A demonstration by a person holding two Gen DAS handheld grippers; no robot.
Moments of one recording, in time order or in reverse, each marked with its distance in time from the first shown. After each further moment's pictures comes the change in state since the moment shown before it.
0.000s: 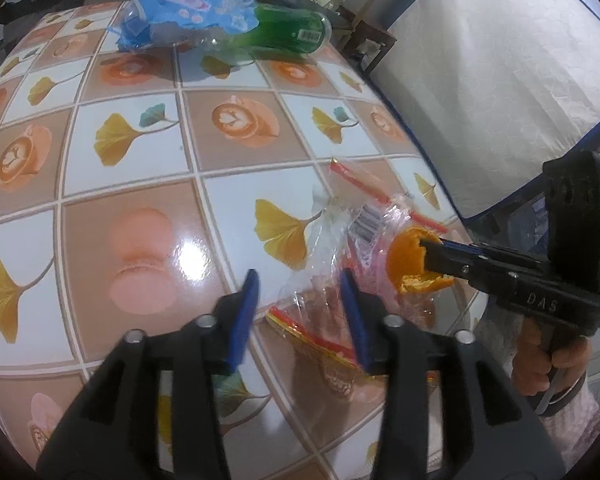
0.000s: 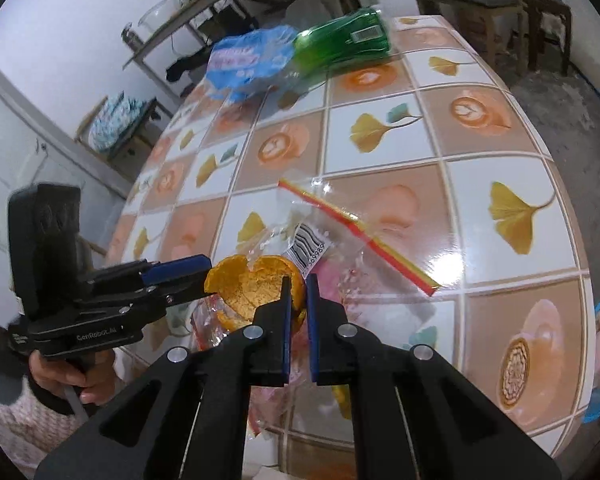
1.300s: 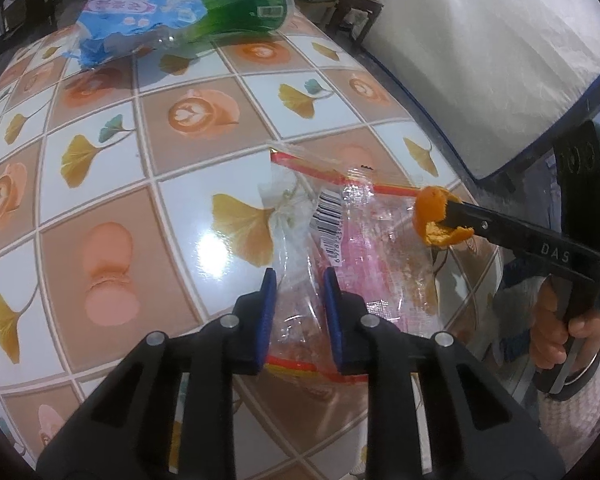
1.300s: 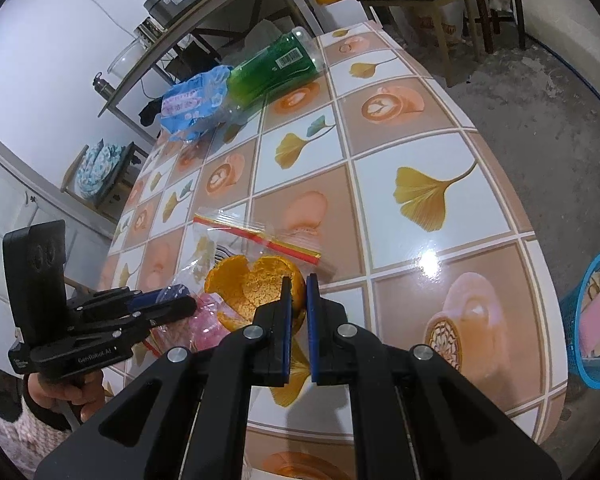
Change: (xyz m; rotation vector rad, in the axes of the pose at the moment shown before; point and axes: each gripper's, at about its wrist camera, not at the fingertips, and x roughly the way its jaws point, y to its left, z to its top) left arm 0.019 -0.031 0.003 0.117 0.093 0.083; right arm -0.022 -0.047 -0.011 0.127 -0.093 -0.039
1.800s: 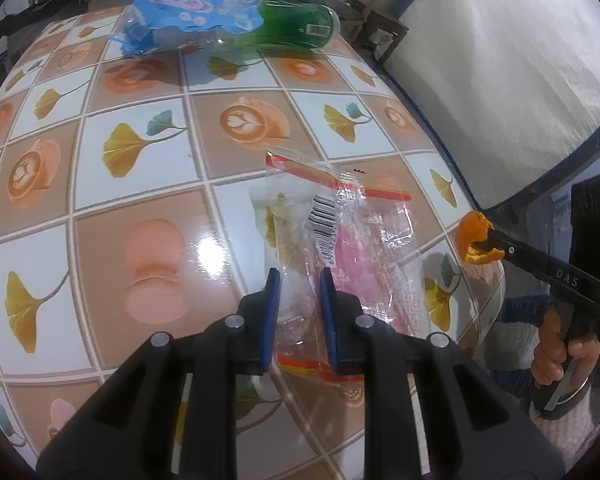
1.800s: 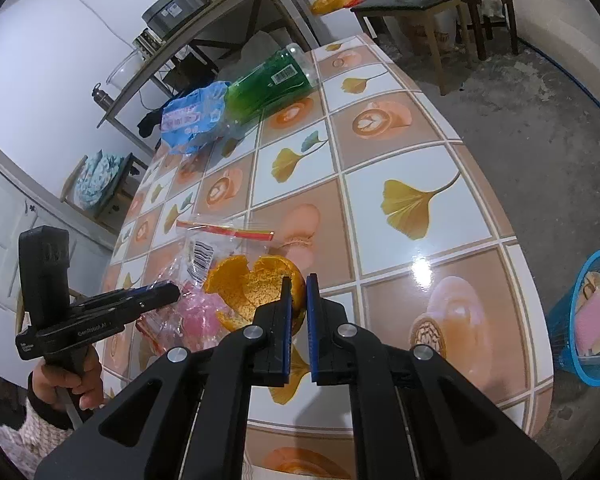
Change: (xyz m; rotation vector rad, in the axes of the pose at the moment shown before) left arm -0.014 0.031 0.001 -0.110 -0.046 0.005; right arm -0.013 -0.004 0.000 0.014 -0.040 -0.009
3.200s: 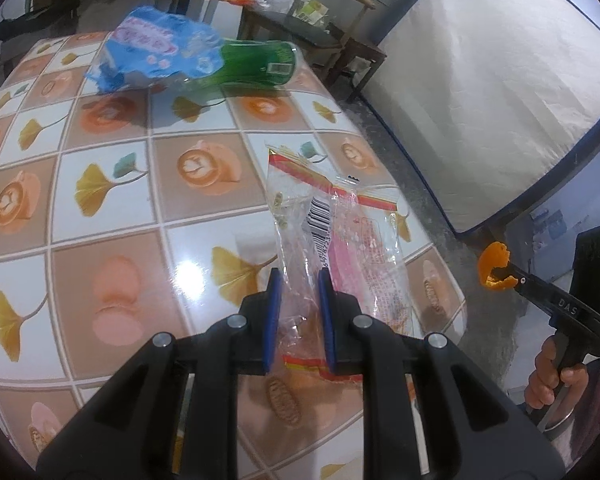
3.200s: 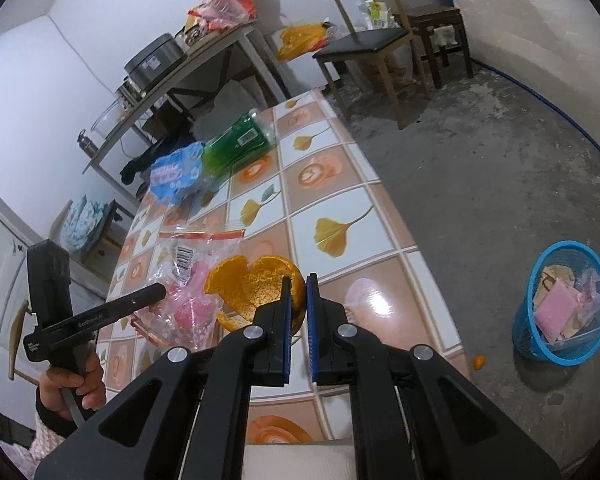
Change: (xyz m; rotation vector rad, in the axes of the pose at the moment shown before) left arm -0.018 -0.032 0.015 0.002 -0.097 -0.085; right arm -0.081 -0.026 -0.013 0.079 -0.173 -0.084
